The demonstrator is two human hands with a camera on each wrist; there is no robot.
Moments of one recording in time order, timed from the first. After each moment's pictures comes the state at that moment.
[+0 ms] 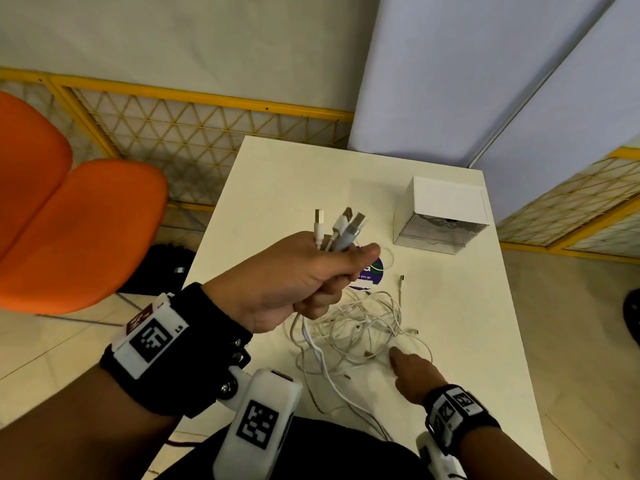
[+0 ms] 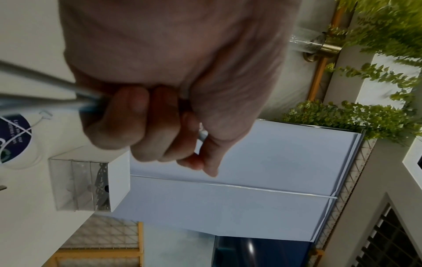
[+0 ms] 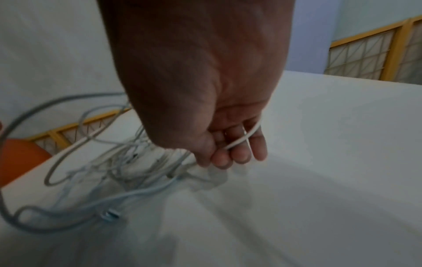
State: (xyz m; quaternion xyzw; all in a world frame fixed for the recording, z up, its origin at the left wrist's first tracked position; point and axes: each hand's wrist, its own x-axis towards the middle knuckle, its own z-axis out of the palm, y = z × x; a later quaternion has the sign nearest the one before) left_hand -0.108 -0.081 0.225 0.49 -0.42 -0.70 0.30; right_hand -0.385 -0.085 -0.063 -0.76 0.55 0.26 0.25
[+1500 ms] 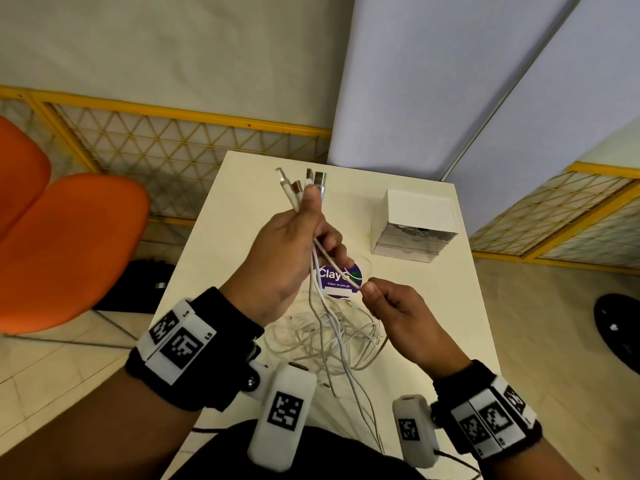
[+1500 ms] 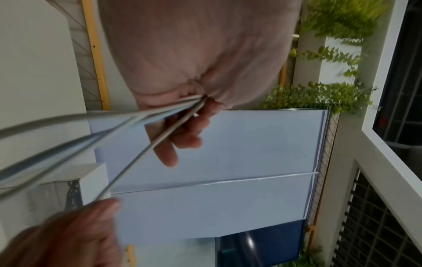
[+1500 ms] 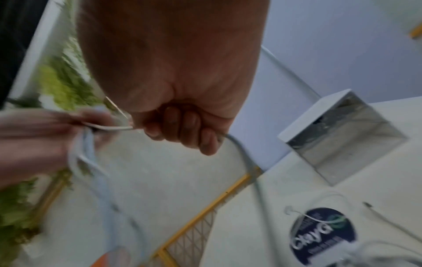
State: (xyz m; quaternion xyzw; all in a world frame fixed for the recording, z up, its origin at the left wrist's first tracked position) left_hand -0.144 -0.096 0.220 0.46 -0.35 -0.59 0.56; right_hand -0.335 -0.107 0.138 -0.72 0.43 -0.26 0.48
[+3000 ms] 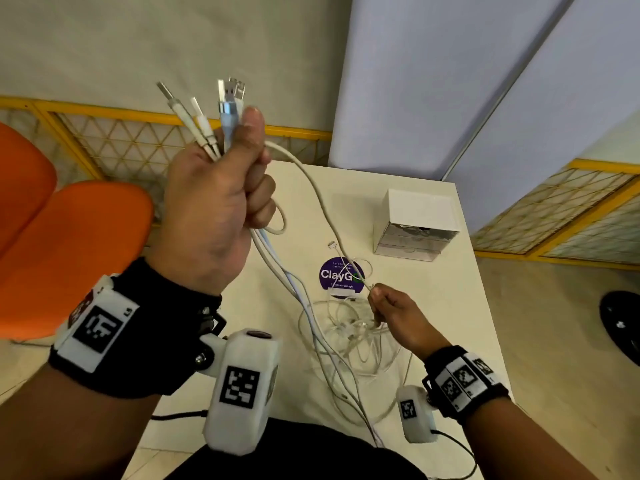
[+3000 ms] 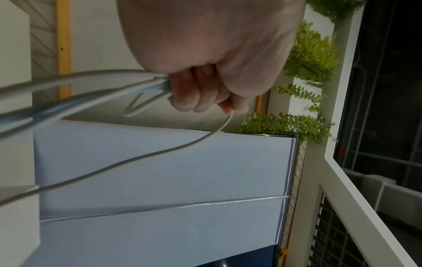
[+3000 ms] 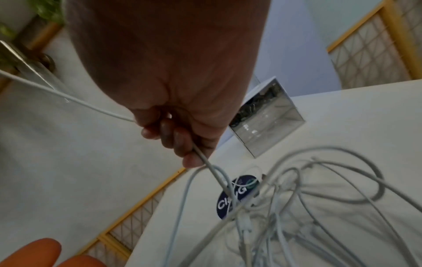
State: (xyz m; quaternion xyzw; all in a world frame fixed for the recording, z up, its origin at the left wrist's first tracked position) left_hand -0.099 -0.092 0.273 0.41 -0.37 -0.49 0.68; right_hand -0.352 -0.135 0.053 -0.65 0.48 -0.26 0.53
